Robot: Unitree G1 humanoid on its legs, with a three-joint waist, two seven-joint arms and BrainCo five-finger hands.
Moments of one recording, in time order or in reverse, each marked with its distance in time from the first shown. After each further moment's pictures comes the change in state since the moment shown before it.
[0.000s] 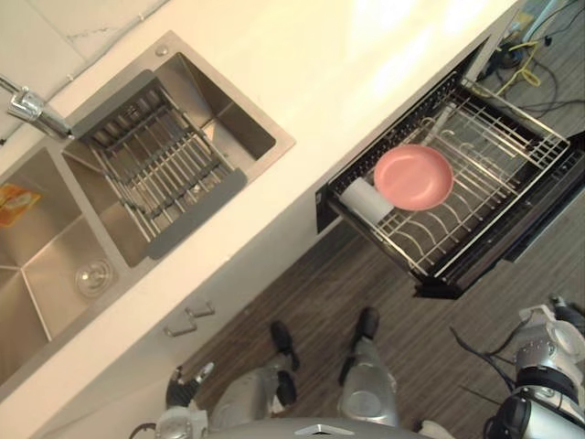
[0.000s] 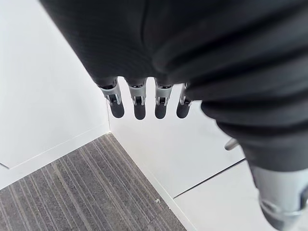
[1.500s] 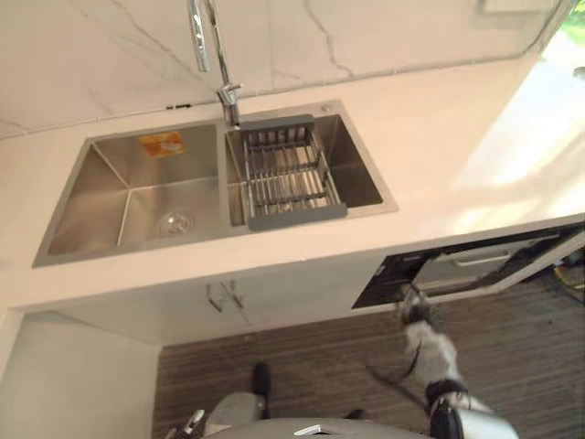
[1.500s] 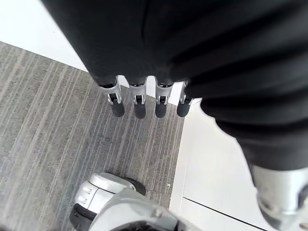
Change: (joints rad) left arm 0.098 -0.019 0.180 0.164 -0.167 -0.039 -0.266; right arm 0.125 0.323 0.360 0.289 0.053 -0.142 0.654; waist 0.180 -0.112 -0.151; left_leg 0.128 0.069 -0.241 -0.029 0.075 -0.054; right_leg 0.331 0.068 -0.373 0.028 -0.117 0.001
